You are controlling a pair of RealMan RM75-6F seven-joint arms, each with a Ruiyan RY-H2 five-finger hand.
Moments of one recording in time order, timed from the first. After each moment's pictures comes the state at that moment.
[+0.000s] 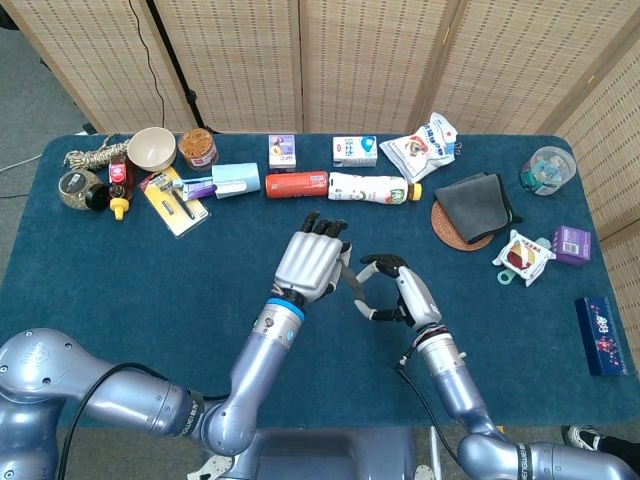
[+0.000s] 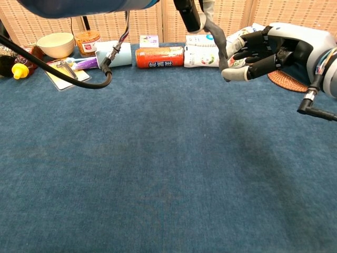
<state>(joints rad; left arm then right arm) -1.34 -1.63 -0.48 -1.90 0.26 1.40 0.88 0.55 -1.51 0.34 -1.86 -0.97 1.08 0.11</state>
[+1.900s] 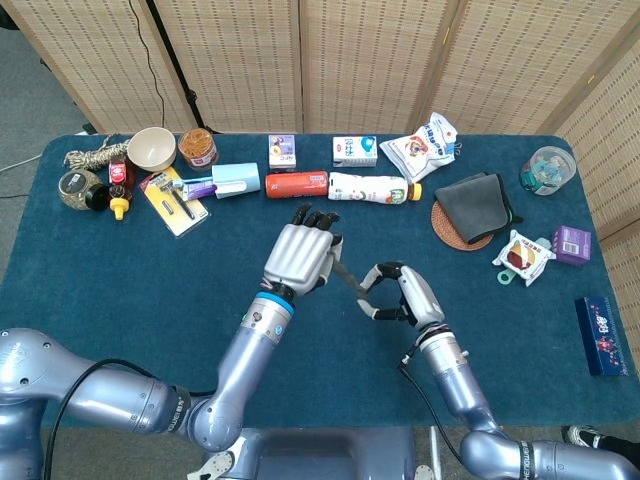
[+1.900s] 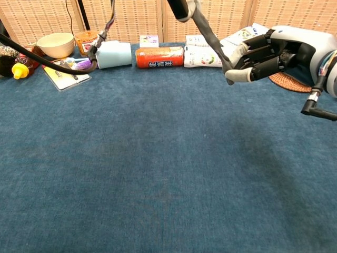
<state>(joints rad) -1.30 -1.56 -0.48 -1.94 0.29 1.38 0.88 0.56 -1.49 0.33 -1.86 -0.93 1.07 0.09</state>
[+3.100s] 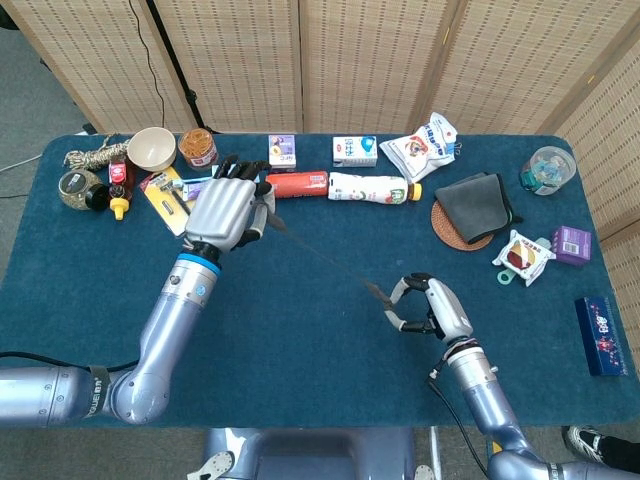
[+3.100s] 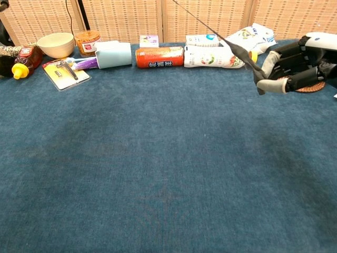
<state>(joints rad) -1.12 -1.23 -0.48 -2.02 0.36 1.26 0.69 0.46 -1.39 0.25 -1.88 -1.07 1.10 0.17</state>
